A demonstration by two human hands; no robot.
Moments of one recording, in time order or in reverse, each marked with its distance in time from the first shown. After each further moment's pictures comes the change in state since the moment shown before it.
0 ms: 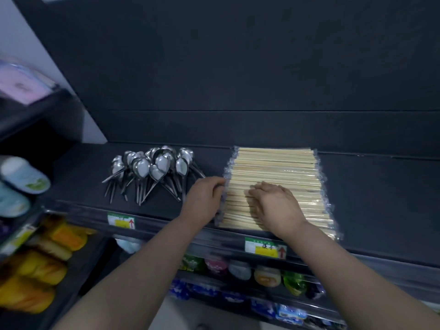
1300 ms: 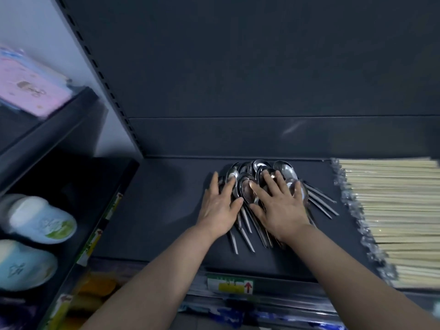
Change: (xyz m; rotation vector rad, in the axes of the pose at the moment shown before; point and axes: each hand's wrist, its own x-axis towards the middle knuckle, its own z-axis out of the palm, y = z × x) left_hand 0.104 -0.269 -0.098 0.012 -0.329 -0.101; right_hand 0.216 -0.212 0.098 -0.143 -0.068 0.249
